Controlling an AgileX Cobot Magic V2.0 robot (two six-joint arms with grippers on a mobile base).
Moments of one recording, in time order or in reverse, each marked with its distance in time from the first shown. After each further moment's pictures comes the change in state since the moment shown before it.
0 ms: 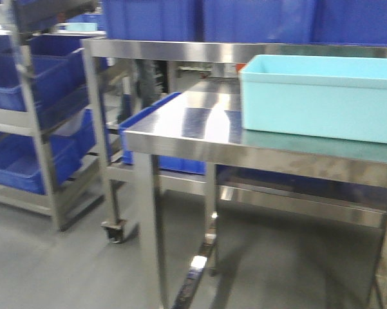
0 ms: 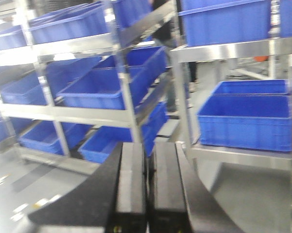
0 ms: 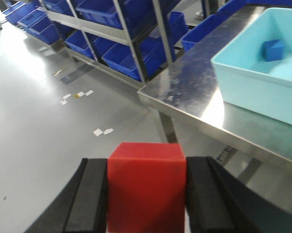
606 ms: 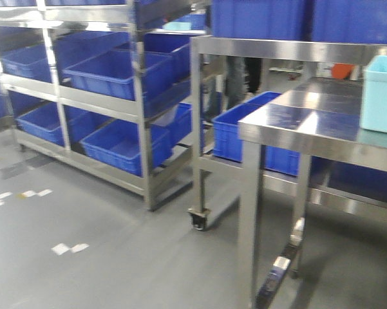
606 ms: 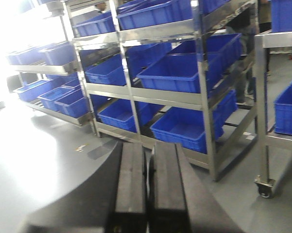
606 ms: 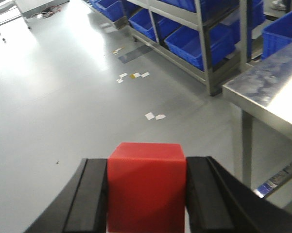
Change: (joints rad) left arm 0.000 0.000 0.000 0.000 0.000 0.000; right arm 0.000 0.000 0.000 0.000 0.000 0.000
